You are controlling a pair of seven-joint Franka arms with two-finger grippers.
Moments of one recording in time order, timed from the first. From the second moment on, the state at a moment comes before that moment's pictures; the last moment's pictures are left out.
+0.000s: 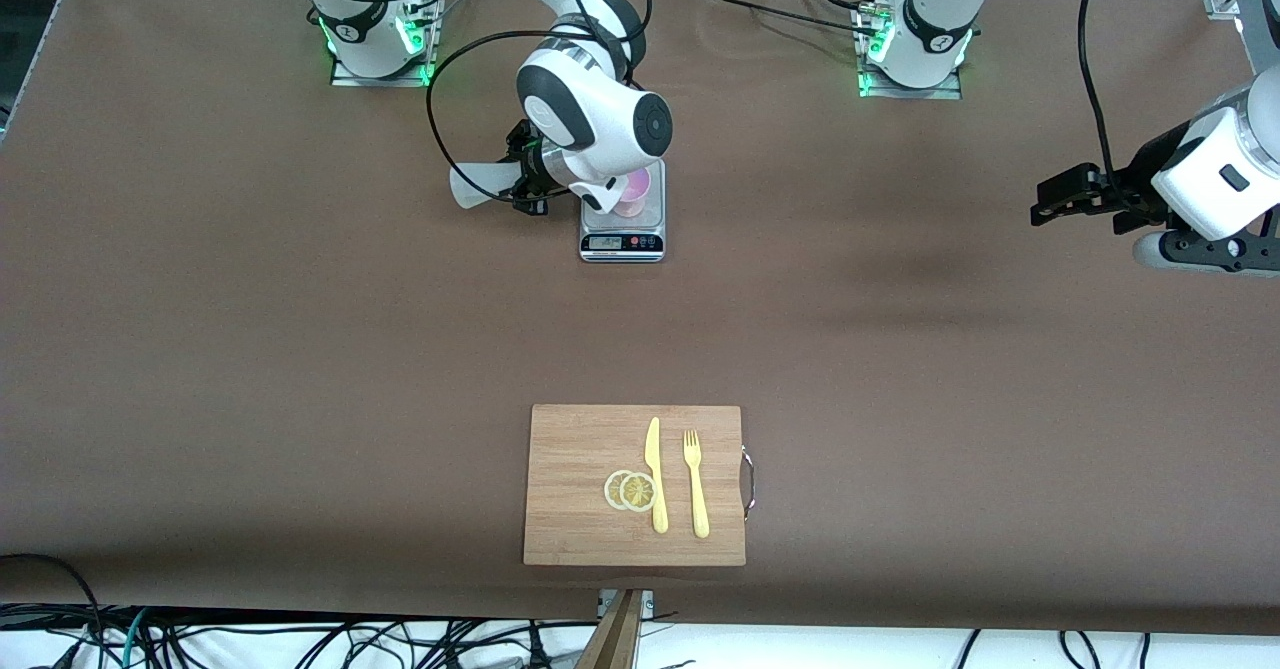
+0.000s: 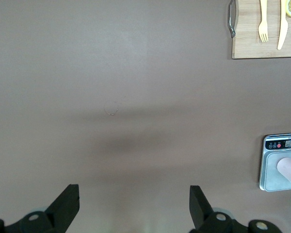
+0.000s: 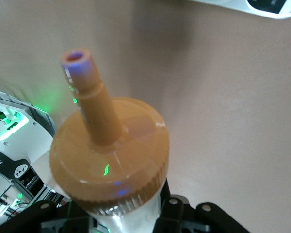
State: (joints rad) left arm -0.06 0.15 0.01 -1.44 -0.09 1.45 -0.02; right arm 0.56 0.56 0.38 -1.63 -0.43 1.41 -0.74
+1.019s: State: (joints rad) left arm -0.06 0.15 0.01 -1.44 -0.09 1.45 -0.02; right arm 0.74 0.72 0.25 -1.37 -0.46 1.27 -0.70
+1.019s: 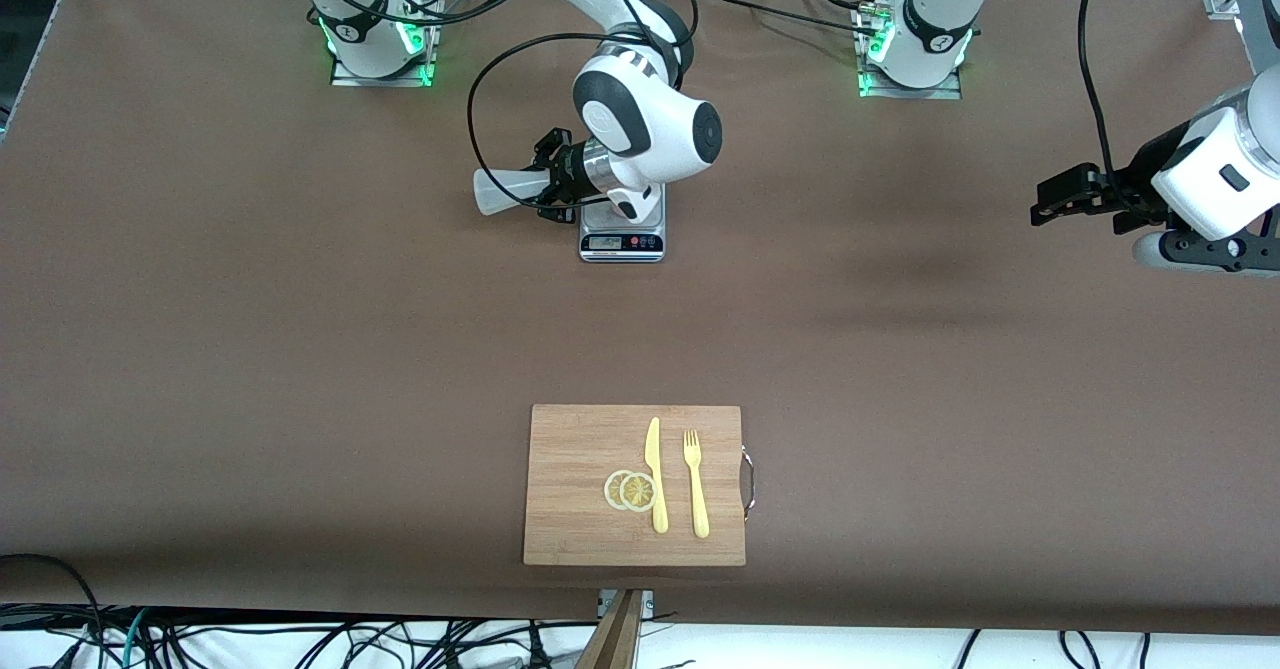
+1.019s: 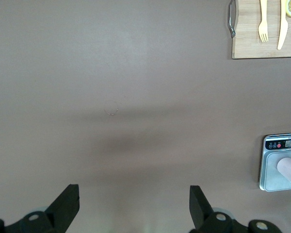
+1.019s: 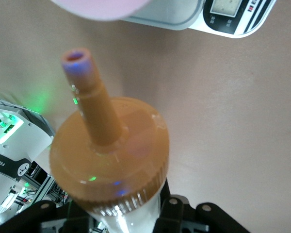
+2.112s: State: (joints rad) left arm -0.06 0.15 0.01 -1.44 -0.09 1.45 -0.02; right arm 0.83 0.77 0.23 -1.33 -0.53 1.16 -0.70
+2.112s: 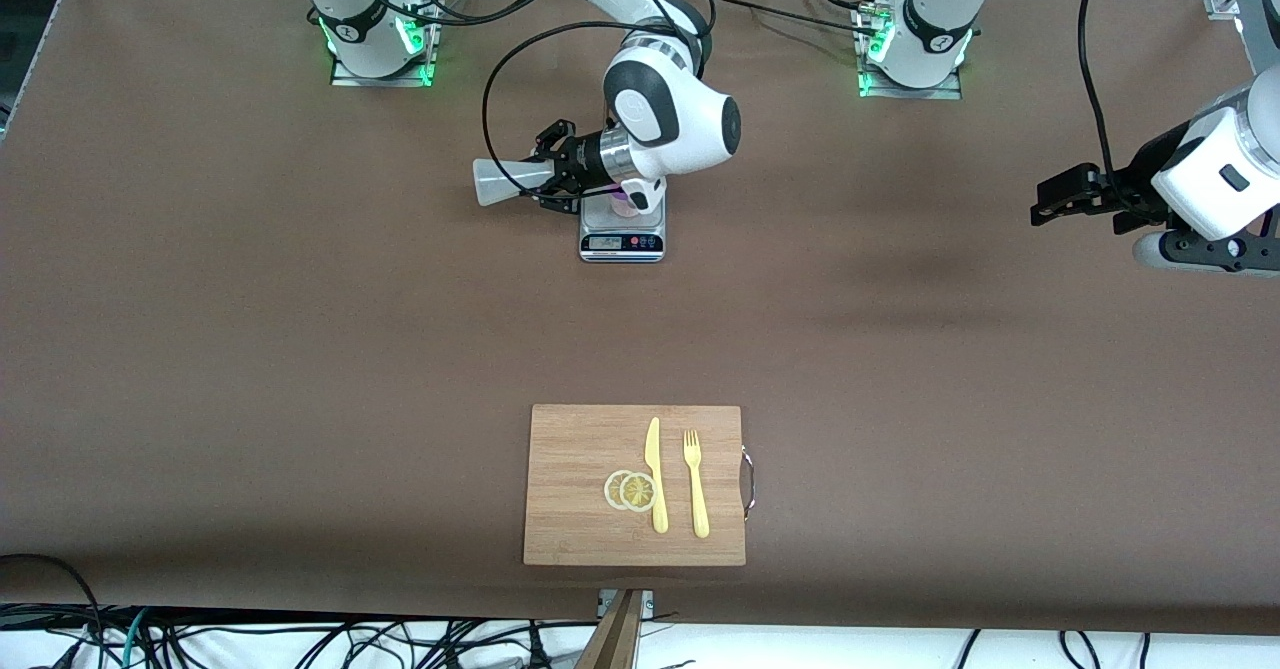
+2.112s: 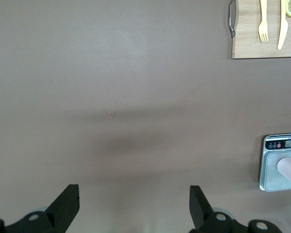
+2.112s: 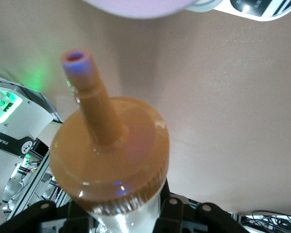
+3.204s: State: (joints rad) left arm -0.06 0.15 0.01 -1.44 -0.09 1.45 -0.02; right arm 0.88 0.79 0.17 -1.26 -0.54 1.13 -0.71
